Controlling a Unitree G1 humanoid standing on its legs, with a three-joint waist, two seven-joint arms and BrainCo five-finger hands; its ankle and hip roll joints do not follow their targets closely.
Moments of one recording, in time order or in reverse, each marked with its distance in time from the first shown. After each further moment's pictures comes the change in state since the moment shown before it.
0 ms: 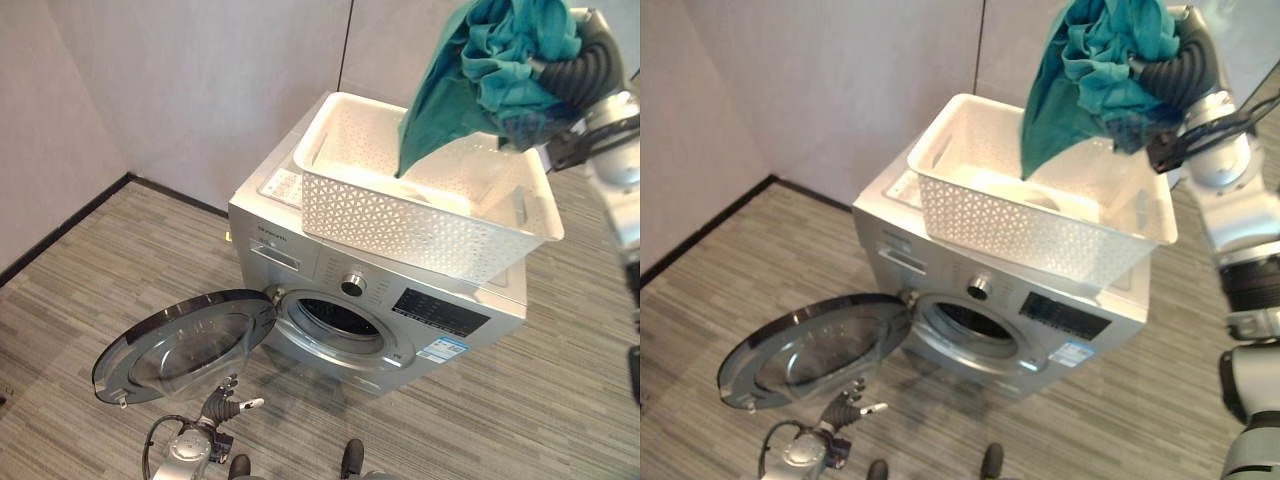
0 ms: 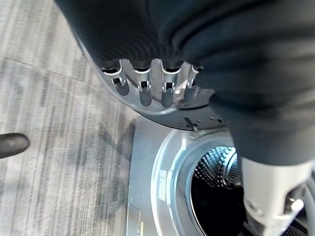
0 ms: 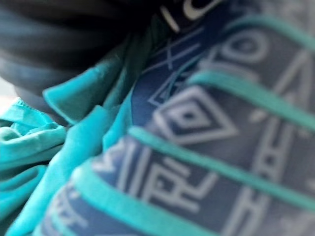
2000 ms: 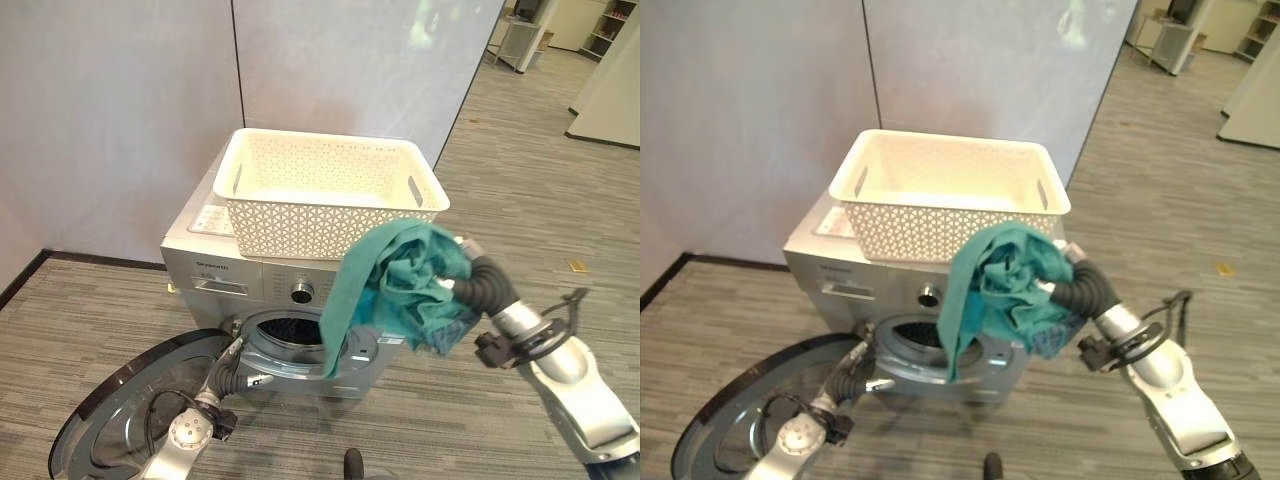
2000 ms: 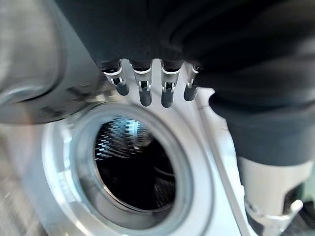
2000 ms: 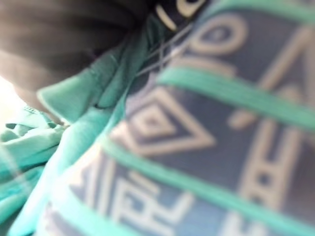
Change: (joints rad) left arm 0.053 0.202 -0.065 -0.455 0.153 -0.096 -0.032; right arm 0.917 0.188 -0.057 -0.671 0.283 -0.107 0.337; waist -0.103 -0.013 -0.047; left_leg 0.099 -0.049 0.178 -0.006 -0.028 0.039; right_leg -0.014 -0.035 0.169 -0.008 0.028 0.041
